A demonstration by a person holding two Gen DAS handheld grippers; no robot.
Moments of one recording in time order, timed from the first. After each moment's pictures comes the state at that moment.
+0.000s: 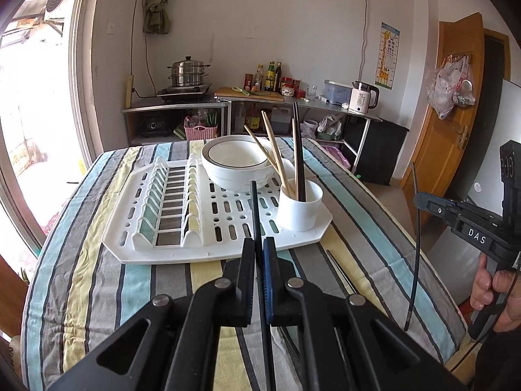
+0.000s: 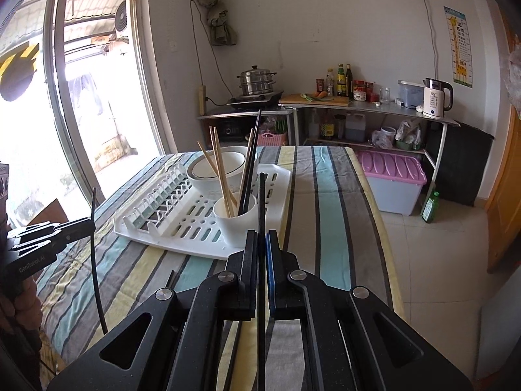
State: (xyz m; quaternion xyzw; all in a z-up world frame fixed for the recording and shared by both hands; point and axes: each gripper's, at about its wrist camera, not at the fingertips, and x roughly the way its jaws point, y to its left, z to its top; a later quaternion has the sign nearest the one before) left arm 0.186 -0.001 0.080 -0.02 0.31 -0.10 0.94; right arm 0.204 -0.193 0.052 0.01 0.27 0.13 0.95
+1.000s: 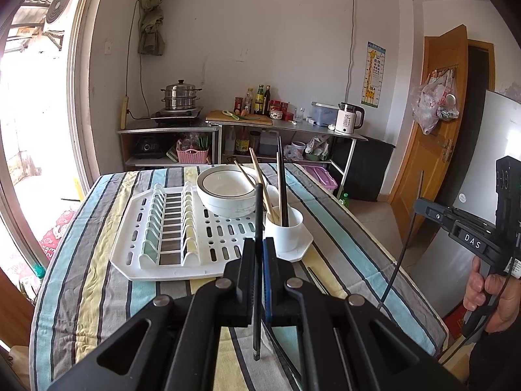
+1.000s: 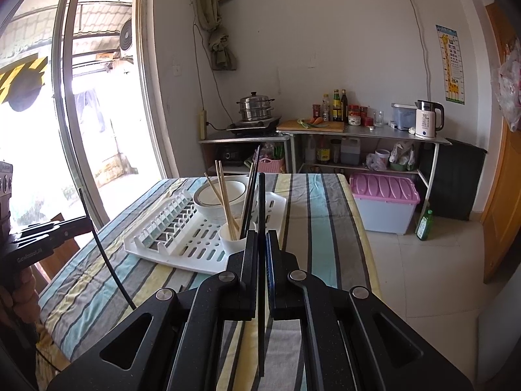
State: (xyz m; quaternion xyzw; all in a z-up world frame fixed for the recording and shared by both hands) left arm 0.162 0.004 0.115 -0.02 0.27 -0.12 0.96; right arm 0.172 -0.202 0.083 0.02 0.22 0.13 0.97
